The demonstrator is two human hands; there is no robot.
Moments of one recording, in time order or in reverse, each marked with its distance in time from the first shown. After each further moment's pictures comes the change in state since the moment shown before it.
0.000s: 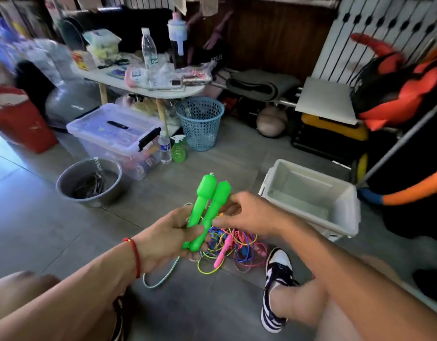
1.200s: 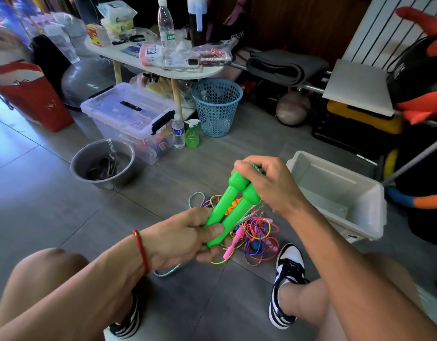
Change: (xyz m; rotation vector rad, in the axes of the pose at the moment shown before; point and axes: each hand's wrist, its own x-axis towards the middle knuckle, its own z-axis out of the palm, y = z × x) left_hand 0.008 -0.001 -0.002 0.004 -0.168 -0.005; right_hand 0.040 -0.009 -0.014 0.253 0.348 -0.206
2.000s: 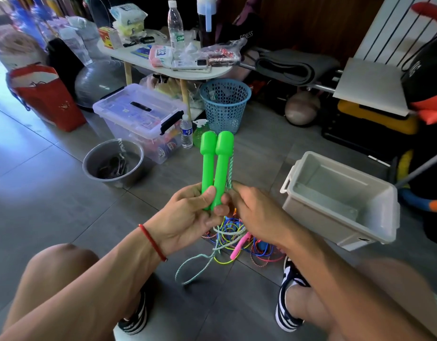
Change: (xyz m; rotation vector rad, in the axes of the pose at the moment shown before) left_hand 0.014 0.014 -0.009 -0.613 0.070 0.253; right_hand -0.032 -0.002 0.036 -0.358 -0.256 -0.080
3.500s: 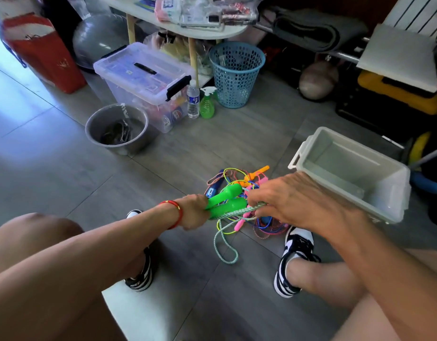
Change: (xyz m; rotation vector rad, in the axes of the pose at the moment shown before) left_hand 0.013 -0.053 -0.083 1.592 0.172 -0.640; right_hand -0.022 0.025 -0.018 -0.708 -0.327 -0.286
